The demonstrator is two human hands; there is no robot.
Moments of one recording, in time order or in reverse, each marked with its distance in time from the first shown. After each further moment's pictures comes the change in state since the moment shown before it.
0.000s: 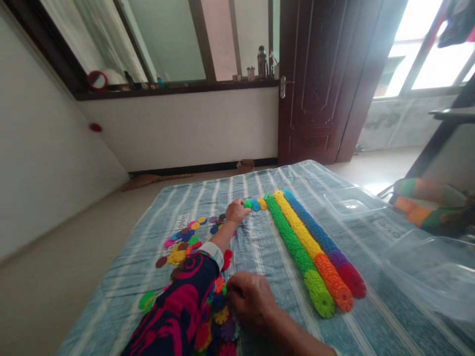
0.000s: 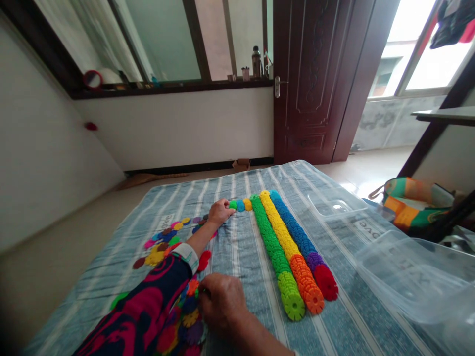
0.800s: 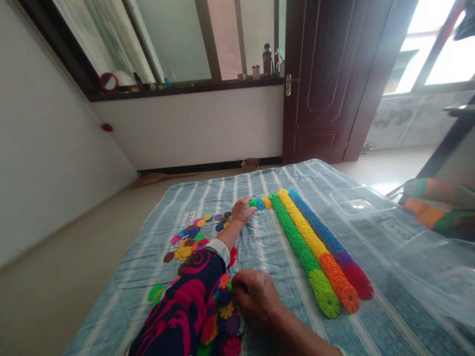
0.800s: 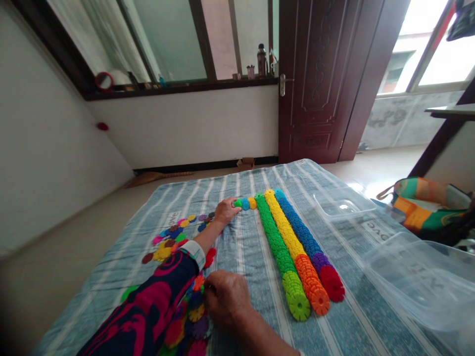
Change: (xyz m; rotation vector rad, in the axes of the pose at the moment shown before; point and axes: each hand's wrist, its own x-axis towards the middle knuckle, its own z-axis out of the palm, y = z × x) left_hand -0.003 0.001 0.005 0.020 0.010 0.094; right_hand -0.002 -0.002 -0.002 -0.003 0.014 -0.001
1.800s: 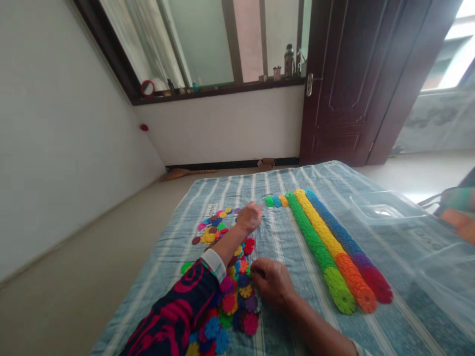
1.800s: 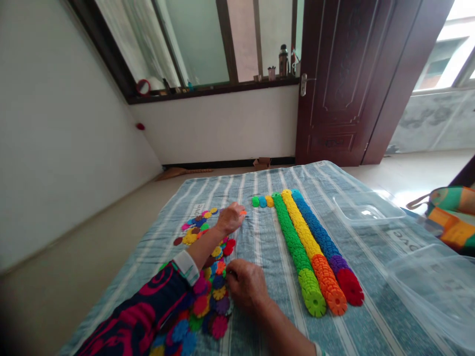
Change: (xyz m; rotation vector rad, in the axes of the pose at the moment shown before) left_hand -0.070 -0.004 -0.056 0.294 -0.091 0.166; right_hand -0.004 0.005 0.001 0.077 -0.002 -0.004
